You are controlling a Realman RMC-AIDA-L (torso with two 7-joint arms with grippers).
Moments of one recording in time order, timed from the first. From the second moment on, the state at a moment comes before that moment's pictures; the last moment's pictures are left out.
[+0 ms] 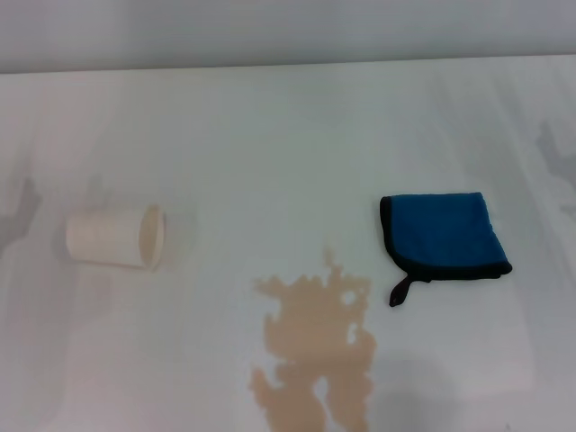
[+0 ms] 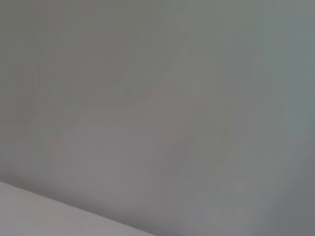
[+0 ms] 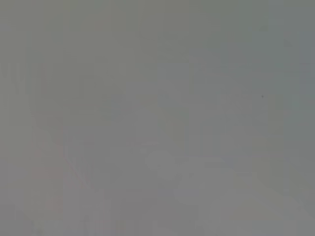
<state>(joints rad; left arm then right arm) -0.42 -2.09 1.19 0.06 -2.81 -1.09 2.49 0.43 2.02 -0.60 0.08 -0.63 -1.23 0.37</state>
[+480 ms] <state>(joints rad) -0.43 -2.09 1.18 0.06 -2.82 -1.09 2.48 0.43 2.02 -0.60 0.08 -0.63 -1.23 0.37</state>
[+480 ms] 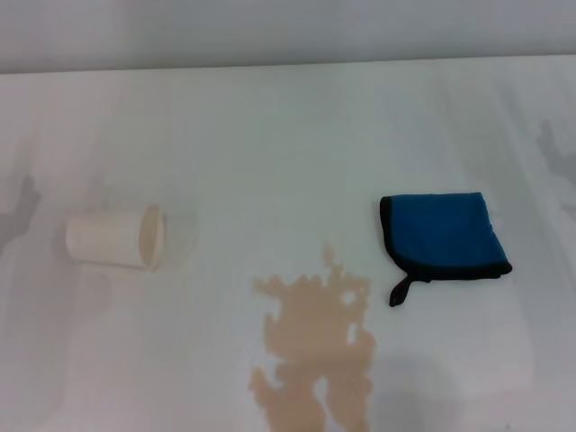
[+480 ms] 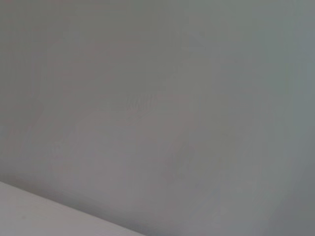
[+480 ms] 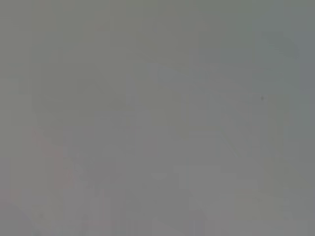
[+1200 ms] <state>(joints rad) -0.46 -1.99 1.19 0.39 -2.43 -1.07 2.24 0.45 2.02 -0.55 0.05 -0.63 -1.23 0.37</state>
